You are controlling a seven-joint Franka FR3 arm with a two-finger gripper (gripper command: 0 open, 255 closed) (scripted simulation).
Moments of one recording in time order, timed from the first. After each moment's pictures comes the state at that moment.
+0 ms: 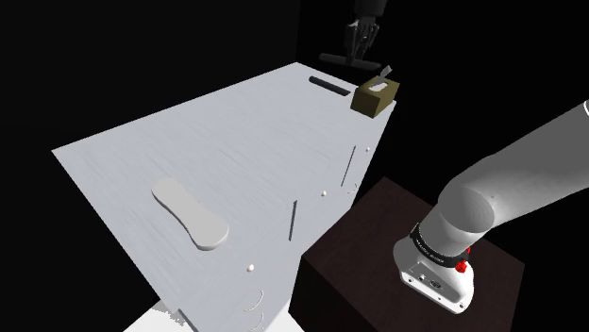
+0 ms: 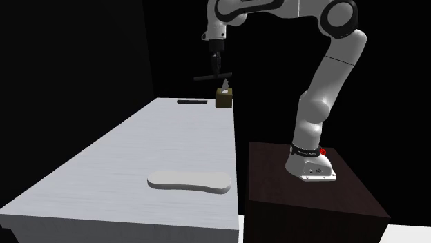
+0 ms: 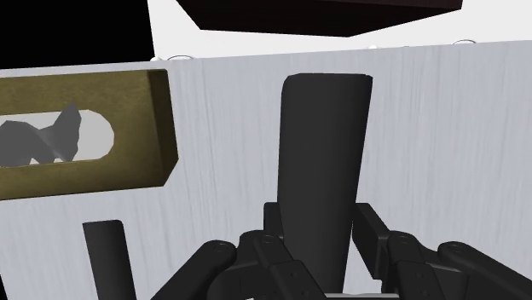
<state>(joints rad) -0.21 -0.31 -0.06 -1.98 0.06 1.64 -0.29</state>
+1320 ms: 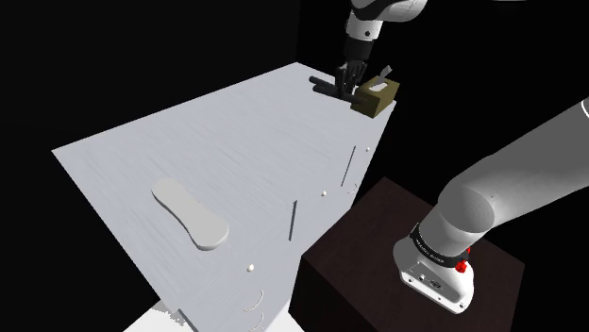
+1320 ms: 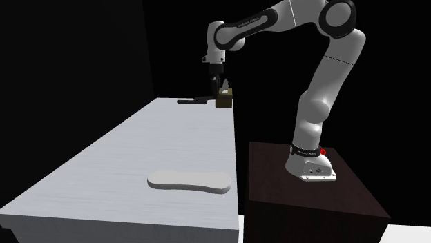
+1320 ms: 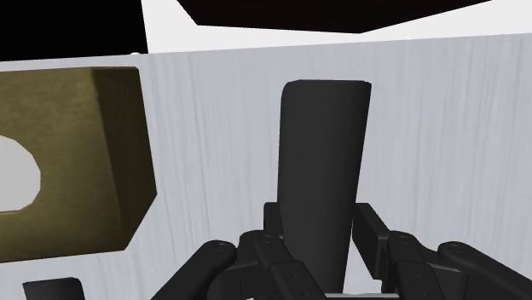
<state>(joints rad) -0.21 -0.29 -0.06 -2.23 0.06 1.91 -0.30</state>
